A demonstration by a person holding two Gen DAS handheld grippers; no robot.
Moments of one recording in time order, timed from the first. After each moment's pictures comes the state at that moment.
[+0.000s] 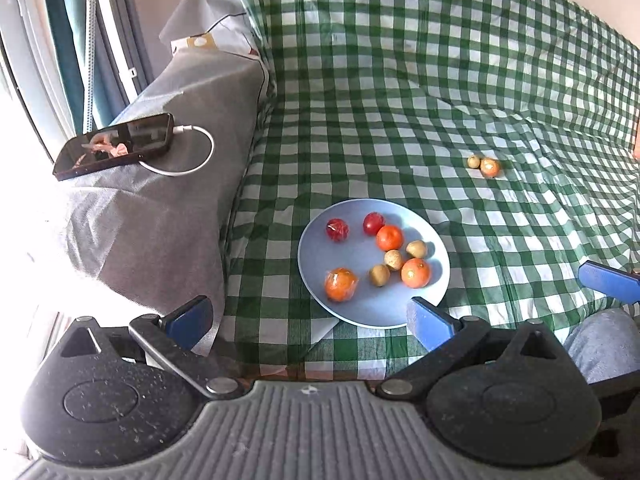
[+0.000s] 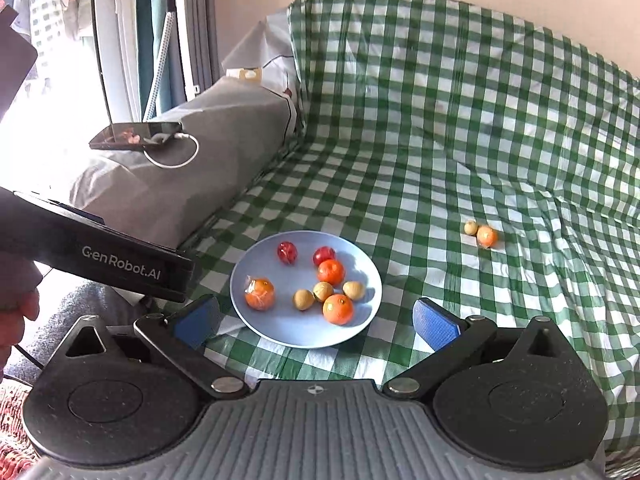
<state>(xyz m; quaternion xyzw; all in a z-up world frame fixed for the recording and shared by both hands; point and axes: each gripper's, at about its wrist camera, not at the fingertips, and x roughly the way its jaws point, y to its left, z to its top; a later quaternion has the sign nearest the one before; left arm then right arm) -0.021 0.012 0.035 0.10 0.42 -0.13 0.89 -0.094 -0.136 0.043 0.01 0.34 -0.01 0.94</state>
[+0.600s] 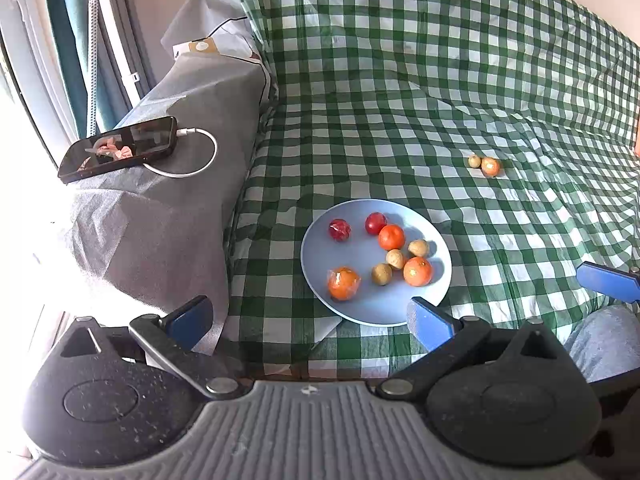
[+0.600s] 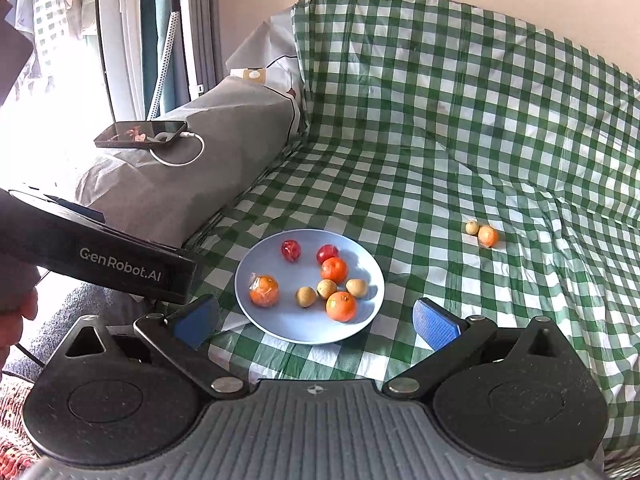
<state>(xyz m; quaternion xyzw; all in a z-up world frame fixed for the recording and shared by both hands) -0.023 0.014 0.035 0.10 0.42 -0.13 0.89 -0.098 -0.132 0.044 0.01 0.34 0.00 0.94</state>
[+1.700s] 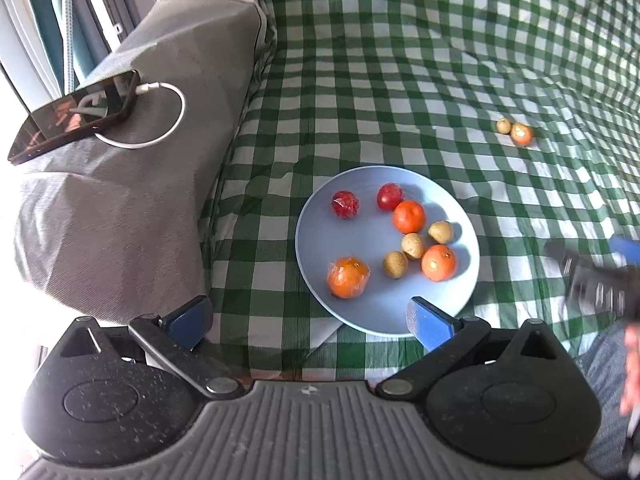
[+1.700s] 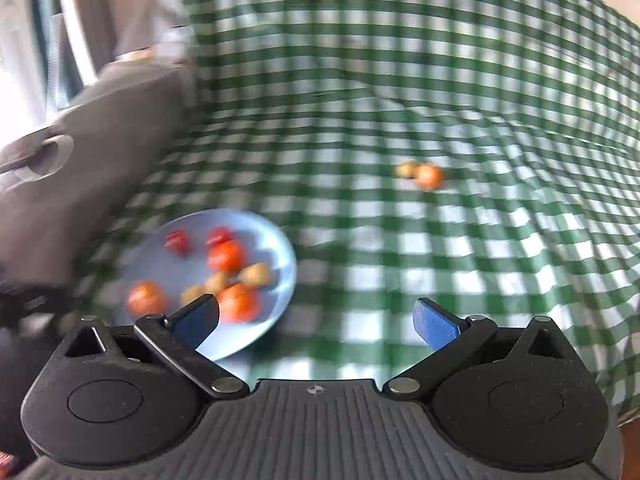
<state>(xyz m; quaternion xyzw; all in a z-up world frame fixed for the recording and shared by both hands) 0.050 -0.017 -0.014 0.11 0.50 -0.11 0.85 -0.016 -0.241 -0.031 0.08 0.38 -0.13 0.91</state>
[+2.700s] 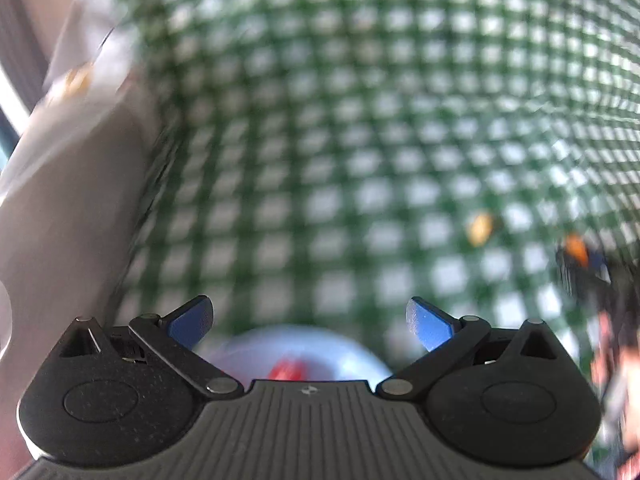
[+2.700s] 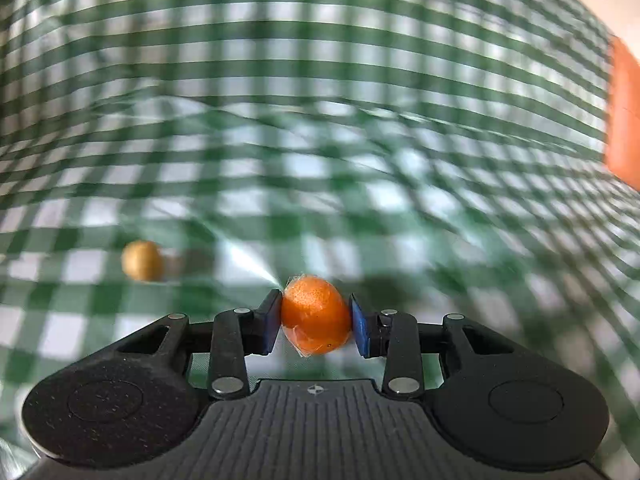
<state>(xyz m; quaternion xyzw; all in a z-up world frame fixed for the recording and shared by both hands) 0.162 -0.192 -0.038 0.16 0.41 -0.16 0.88 0.094 -0.433 -0.158 0.06 0.34 -0.28 0.89</state>
